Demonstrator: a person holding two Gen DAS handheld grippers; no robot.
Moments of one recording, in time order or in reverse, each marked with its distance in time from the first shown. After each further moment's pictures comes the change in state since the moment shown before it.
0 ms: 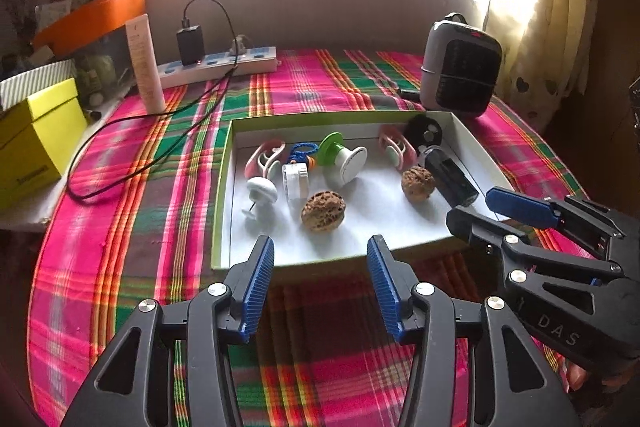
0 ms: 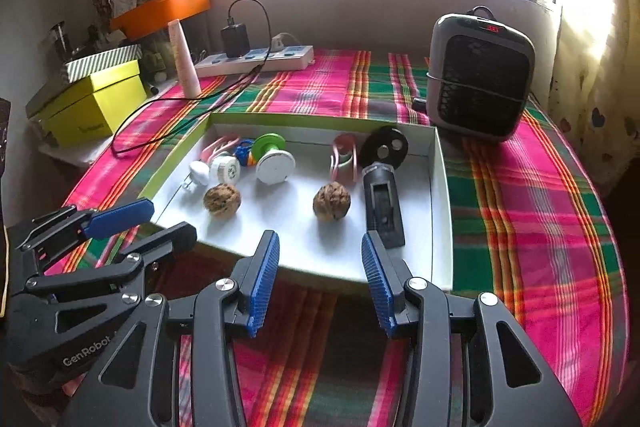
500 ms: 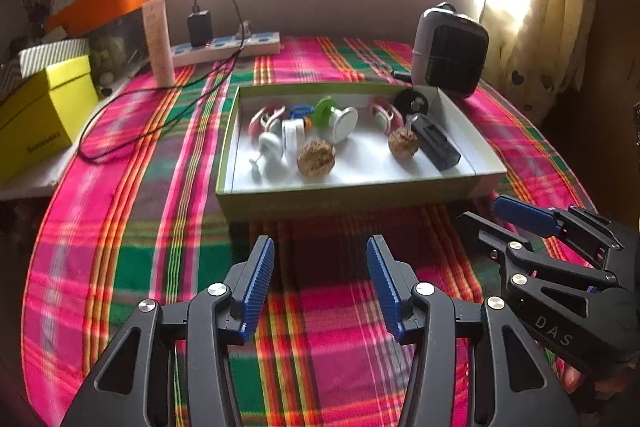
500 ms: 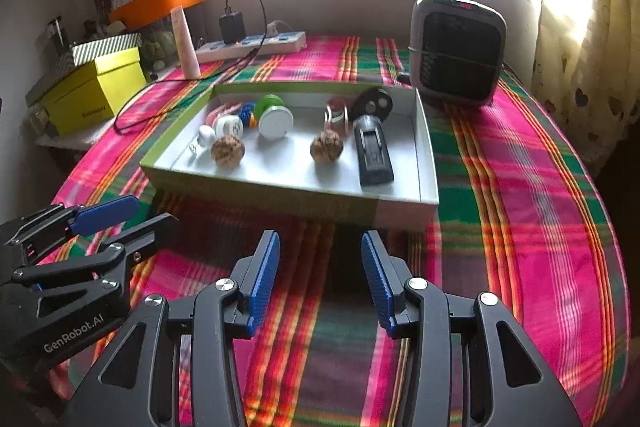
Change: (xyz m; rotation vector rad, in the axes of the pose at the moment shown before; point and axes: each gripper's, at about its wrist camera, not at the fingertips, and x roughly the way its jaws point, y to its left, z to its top) left arm -0.022 -0.005 -0.036 -0.028 0.030 0.000; right arm -0.019 0.005 -0.038 0.018 0.026 -0.035
